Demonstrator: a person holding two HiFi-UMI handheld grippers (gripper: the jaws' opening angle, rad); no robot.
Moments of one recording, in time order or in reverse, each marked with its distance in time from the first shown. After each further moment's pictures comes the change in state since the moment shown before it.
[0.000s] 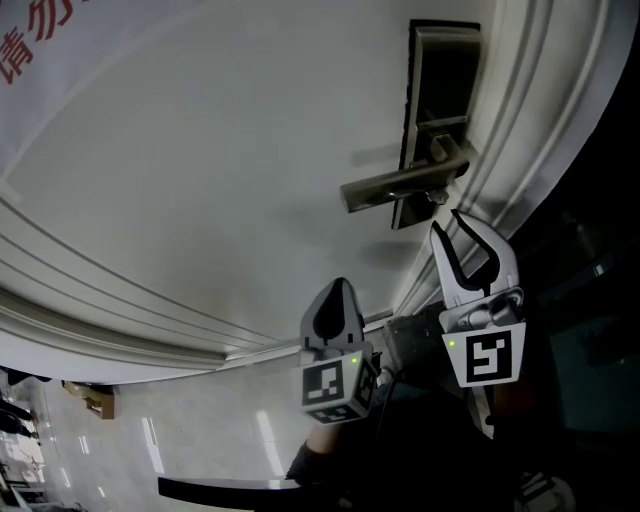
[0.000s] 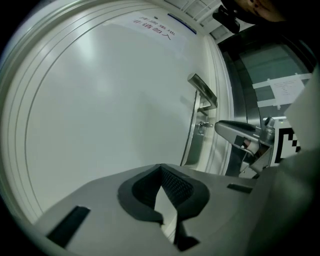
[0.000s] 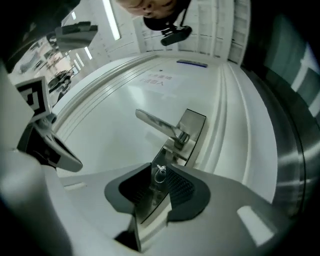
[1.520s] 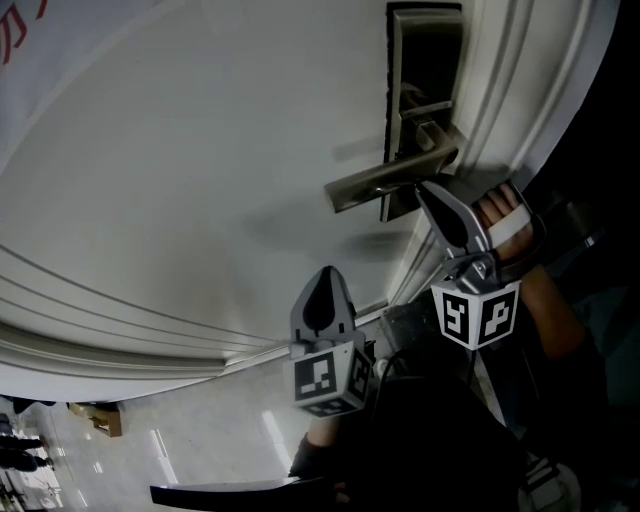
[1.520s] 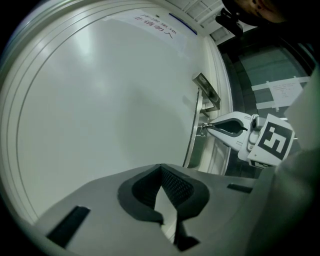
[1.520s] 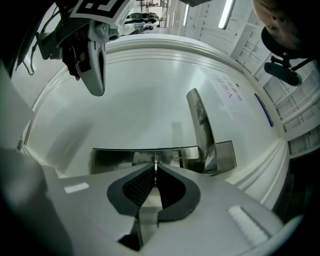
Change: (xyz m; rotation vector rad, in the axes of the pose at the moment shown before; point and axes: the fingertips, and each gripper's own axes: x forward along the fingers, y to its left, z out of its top) left arm 0.014 0.007 0.014 -0.007 0.004 -0.009; right arm 0.038 -0.003 -0.025 -0.933 0.201 0.061
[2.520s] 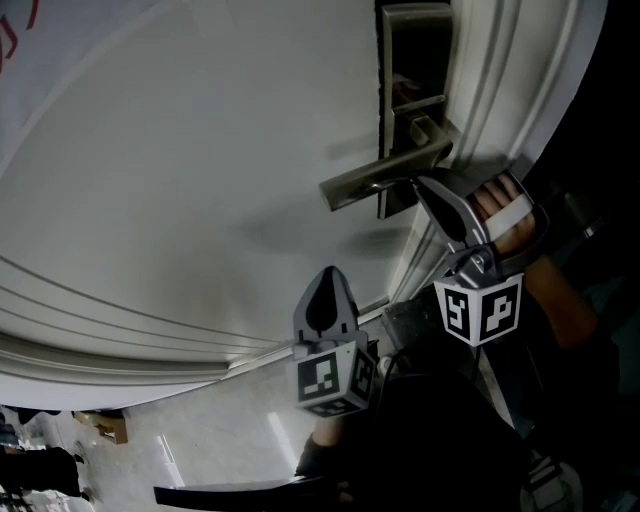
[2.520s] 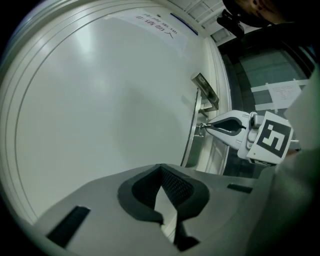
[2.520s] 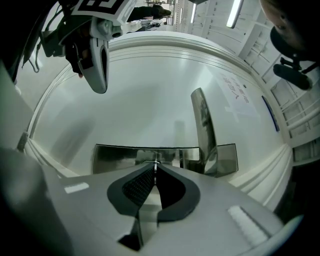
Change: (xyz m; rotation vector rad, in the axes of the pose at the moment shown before) left arm -0.001 -0.004 -0.002 -0.013 0.010 -0.017; right arm -0.001 0.000 -0.001 -0.063 0.027 0.044
